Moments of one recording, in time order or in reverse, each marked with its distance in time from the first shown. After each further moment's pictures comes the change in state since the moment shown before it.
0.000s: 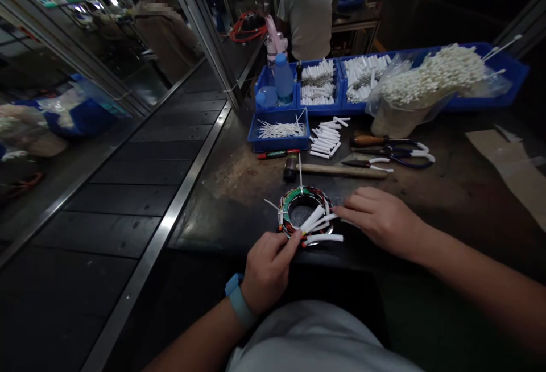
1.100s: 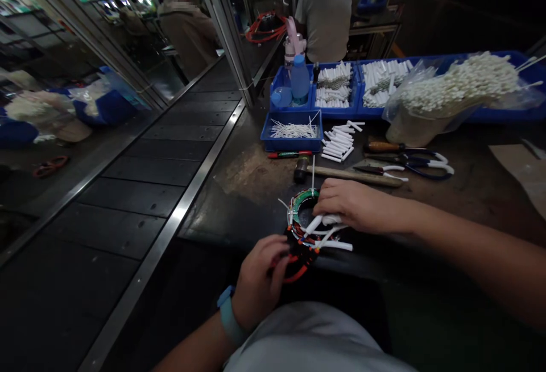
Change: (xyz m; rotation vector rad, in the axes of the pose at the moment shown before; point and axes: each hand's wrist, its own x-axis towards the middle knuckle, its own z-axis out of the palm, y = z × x) left_hand -0.018 0.010 -0.020 -0.245 0.043 -0.302; right_hand 0.071 0.018 0.001 0.370 -0.271 -0.211
